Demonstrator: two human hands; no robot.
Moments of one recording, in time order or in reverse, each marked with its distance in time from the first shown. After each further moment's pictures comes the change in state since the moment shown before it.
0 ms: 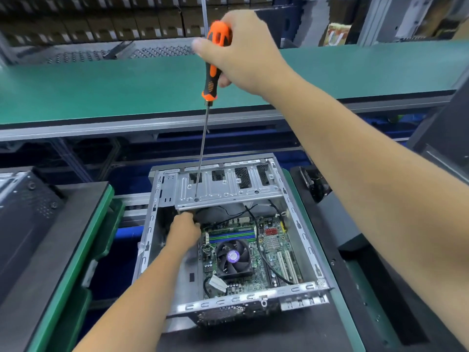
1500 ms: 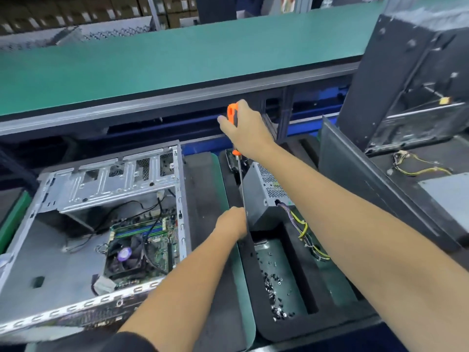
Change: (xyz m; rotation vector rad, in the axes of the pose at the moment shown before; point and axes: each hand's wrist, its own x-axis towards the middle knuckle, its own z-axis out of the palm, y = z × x) left_hand -0.081 0.284 0.194 0.467 -0.420 0.397; right_hand -0.149 0.250 -0.121 -0.074 -0.042 0.406
